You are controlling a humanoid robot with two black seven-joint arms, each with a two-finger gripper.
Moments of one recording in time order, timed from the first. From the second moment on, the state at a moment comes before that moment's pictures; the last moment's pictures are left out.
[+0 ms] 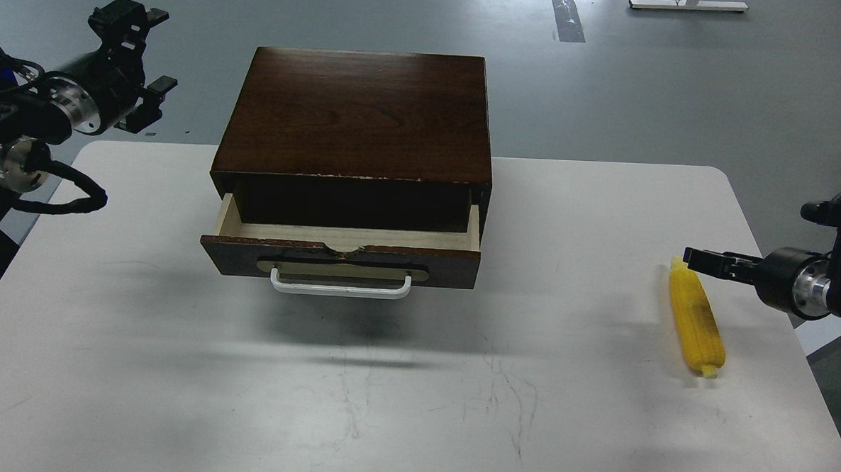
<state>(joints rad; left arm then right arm) -0.99 0.61 -0.42 -0.67 0.24 -0.25 -0.17 0.60 -0.84 0.53 1.14 -1.54 0.32 0.00</state>
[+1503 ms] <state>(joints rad) -0.93 0.61 -0.41 -0.67 0.26 -0.24 -0.18 1.38 -0.52 0.12 1.28 -2.04 0.07 0.41</state>
